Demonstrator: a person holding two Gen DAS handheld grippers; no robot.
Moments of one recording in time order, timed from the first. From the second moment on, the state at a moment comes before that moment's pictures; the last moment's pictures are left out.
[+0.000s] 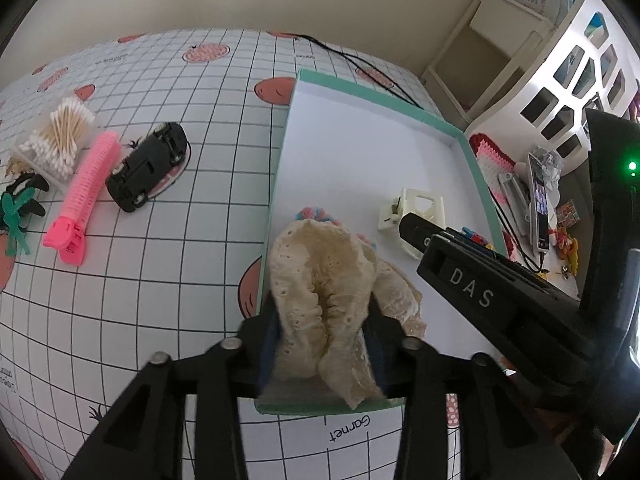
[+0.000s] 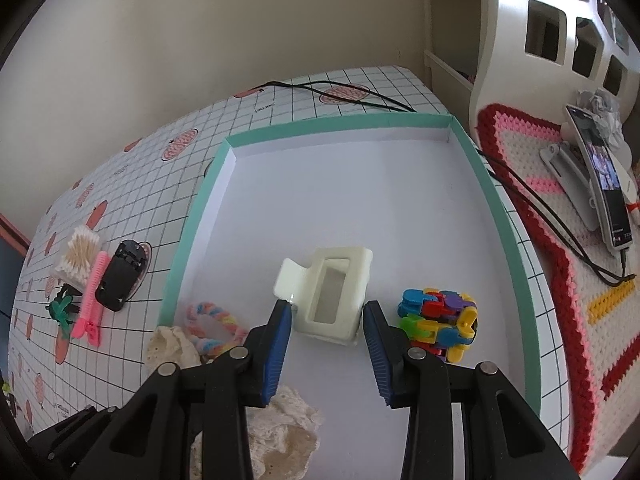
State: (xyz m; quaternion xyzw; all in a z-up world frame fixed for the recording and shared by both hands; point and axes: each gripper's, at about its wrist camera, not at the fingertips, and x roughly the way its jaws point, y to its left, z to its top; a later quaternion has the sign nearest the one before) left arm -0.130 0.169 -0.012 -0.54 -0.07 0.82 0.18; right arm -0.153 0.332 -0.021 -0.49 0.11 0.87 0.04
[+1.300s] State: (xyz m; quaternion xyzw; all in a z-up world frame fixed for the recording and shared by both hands) left arm -0.141 0.116 0.004 -0.48 -0.16 0.86 0.09; right arm -0.143 0.336 -0.001 -0.43 0.12 0.89 0.05
